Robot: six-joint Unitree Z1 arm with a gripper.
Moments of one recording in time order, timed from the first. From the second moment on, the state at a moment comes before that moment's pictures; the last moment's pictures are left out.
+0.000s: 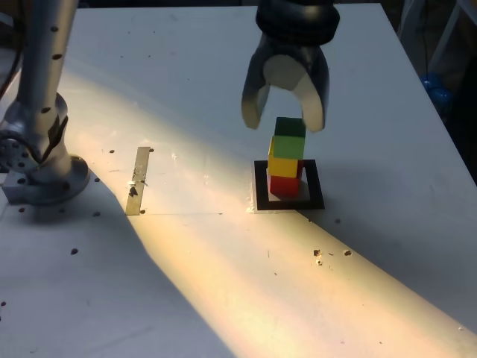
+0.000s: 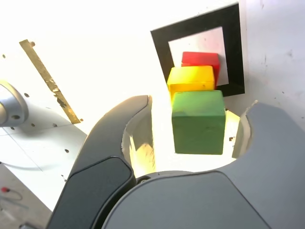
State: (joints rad) arm -0.10 2.00 -1.85 1.56 0.05 0.12
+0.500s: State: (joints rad) arm -0.09 1.67 -1.42 1.46 0.07 0.03
